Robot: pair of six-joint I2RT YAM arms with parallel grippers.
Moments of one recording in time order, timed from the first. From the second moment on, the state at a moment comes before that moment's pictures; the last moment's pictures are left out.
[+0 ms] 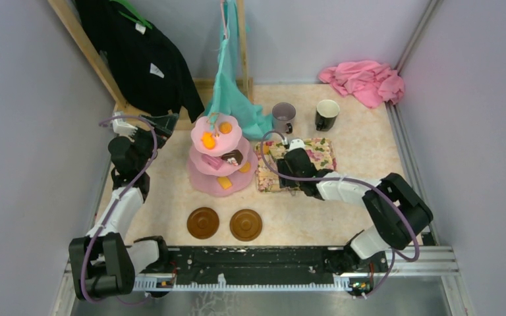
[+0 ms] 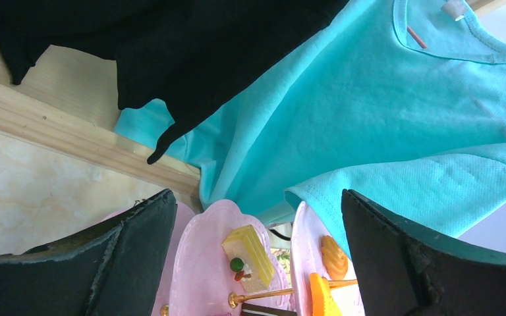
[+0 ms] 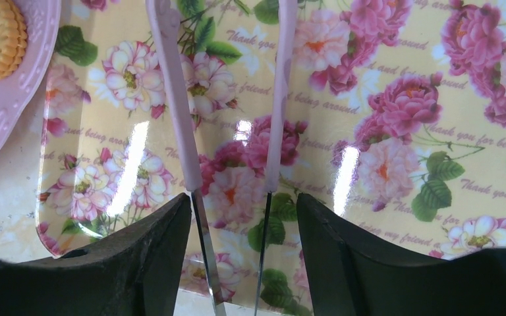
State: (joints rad) left arm 0.11 1.09 0.54 0.60 0.33 -0.93; right arm 0.66 1.48 0.66 0.01 0.22 0.34
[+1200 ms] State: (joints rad) left arm 0.11 1.09 0.54 0.60 0.33 -0.93; right arm 0.70 1.52 0.62 0.17 0.28 0.45
